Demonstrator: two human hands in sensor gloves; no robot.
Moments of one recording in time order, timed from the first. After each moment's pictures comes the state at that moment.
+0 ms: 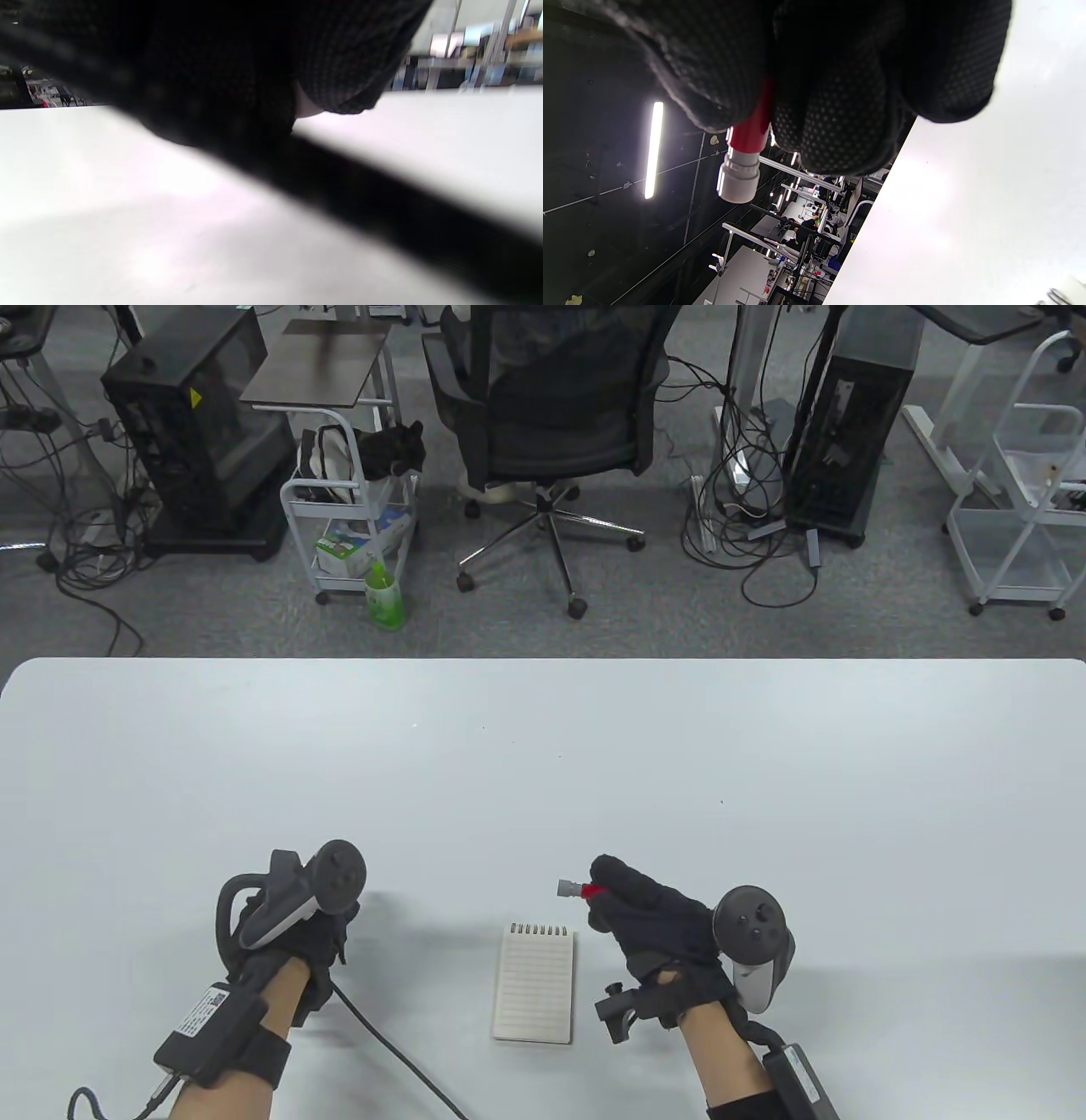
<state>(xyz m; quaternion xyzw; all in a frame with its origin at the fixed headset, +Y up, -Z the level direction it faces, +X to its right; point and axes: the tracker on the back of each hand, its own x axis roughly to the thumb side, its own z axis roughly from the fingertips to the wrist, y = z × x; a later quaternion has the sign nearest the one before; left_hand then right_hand) -0.273 -0.737 -0.339 -0.11 -0.04 -0.06 0.99 0.127 -0.747 -0.296 0.06 -0.07 0.79 0.61</state>
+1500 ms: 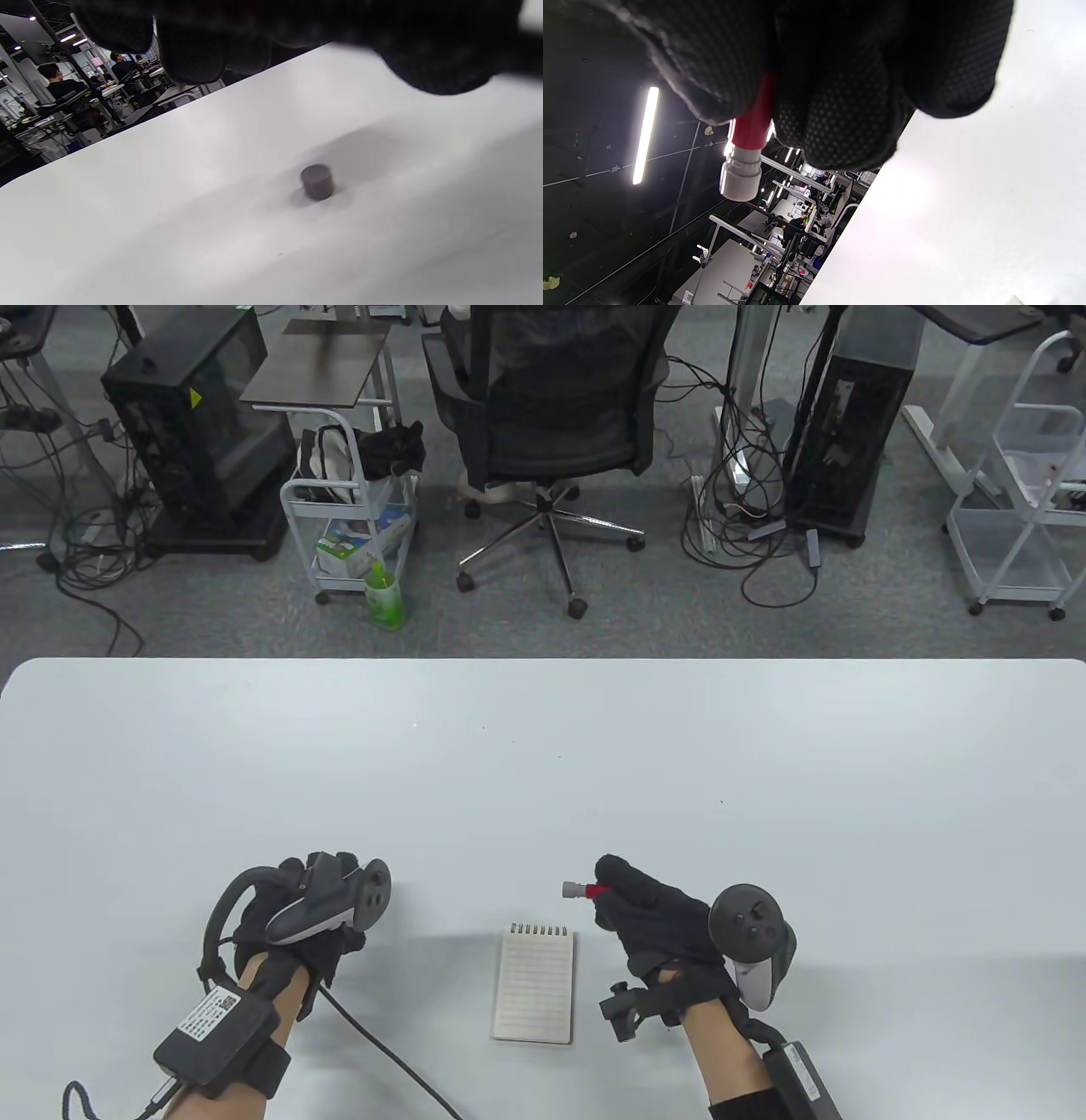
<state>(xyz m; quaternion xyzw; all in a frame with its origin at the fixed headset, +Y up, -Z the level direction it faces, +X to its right) -0.243 -0.708 -0.321 -0.15 -0.10 -0.18 0.97 0.129 -0.748 -0.297 0.06 -0.07 0.81 0.58</state>
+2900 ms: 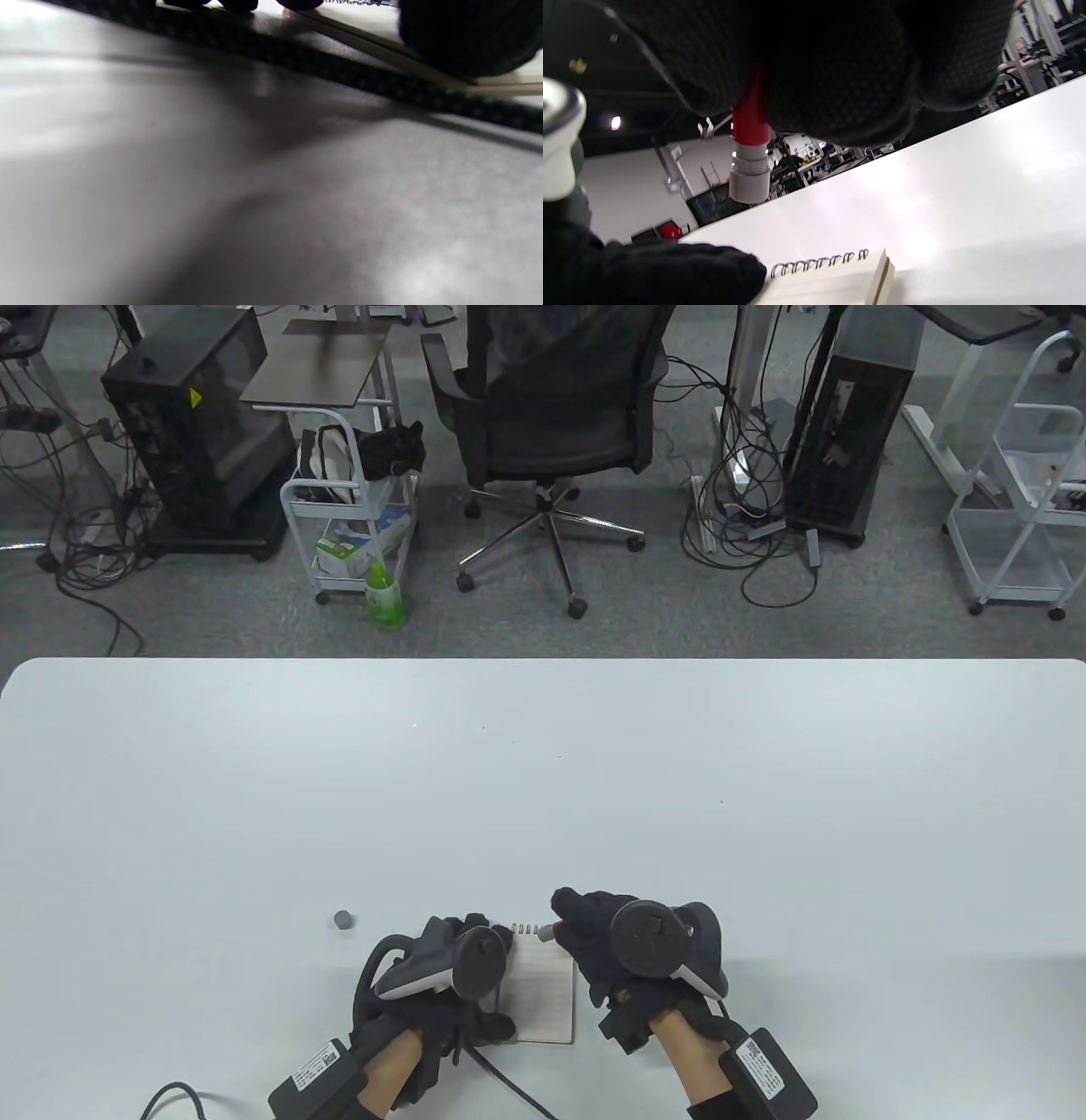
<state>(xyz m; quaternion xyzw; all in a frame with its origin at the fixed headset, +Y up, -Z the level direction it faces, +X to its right) -0.143 -0.798 -0.284 -0.24 -0.24 0.01 0.94 0.062 -0.737 -0.295 0.21 -0.06 0.94 0.26</state>
